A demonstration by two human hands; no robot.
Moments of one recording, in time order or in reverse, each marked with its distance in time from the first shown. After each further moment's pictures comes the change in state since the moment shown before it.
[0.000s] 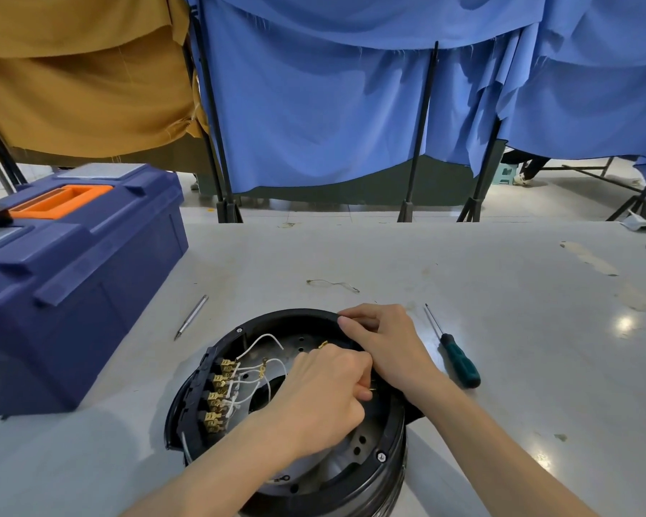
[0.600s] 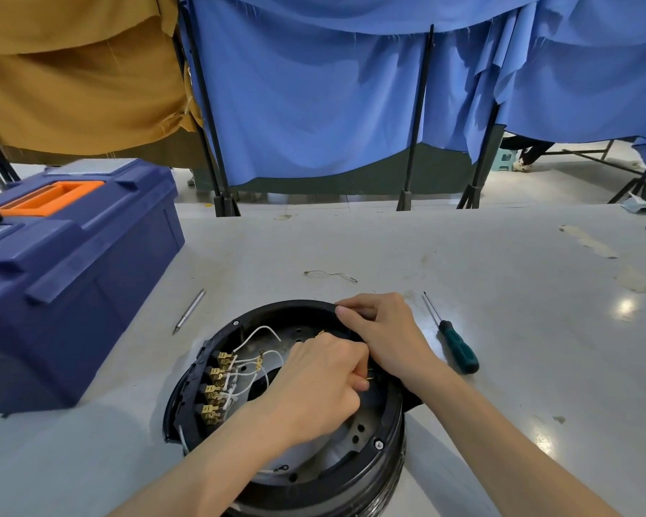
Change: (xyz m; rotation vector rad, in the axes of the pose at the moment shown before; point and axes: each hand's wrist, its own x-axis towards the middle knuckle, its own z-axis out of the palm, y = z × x) left_hand 0.001 0.000 -0.002 -0.008 -0.020 -0.006; right_hand -0.001 0.002 -0.001 0.006 0.003 -0.007
